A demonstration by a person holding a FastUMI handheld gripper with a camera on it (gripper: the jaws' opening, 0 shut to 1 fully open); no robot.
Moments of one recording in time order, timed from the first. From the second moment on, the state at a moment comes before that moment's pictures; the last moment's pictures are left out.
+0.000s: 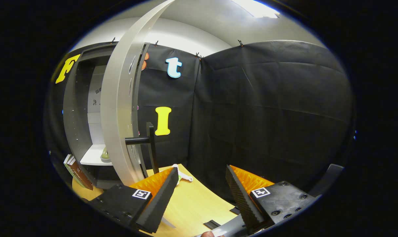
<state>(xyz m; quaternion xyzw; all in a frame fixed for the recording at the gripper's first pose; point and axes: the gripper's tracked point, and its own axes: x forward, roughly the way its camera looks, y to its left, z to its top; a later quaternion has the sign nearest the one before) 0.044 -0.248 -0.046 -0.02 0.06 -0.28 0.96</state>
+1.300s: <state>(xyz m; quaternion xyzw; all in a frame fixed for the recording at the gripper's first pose) 0.116 0.023 -0.062 0.00 0.07 -0.05 1.00</state>
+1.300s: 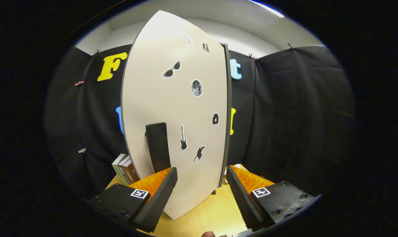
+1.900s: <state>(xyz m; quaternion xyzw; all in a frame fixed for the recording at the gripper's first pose) 0.118 0.031 -0.051 0.01 0.06 -0.04 1.00</state>
